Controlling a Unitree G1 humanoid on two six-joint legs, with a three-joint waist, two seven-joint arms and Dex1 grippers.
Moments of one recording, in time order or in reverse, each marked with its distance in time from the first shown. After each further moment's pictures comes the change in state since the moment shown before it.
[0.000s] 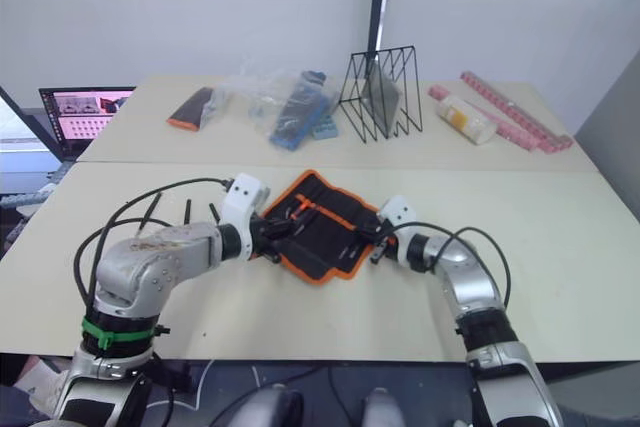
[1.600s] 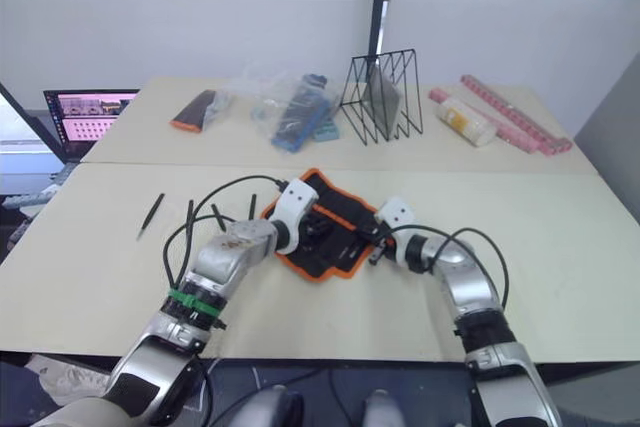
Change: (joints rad) left arm -0.127 -0.181 -0.114 0.483 0.322 -0.478 -0.153; right arm 0.004 0.014 0.008 0.008 -0.036 -0.009 -0.031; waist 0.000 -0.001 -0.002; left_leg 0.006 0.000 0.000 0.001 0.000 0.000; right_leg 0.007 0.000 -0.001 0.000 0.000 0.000
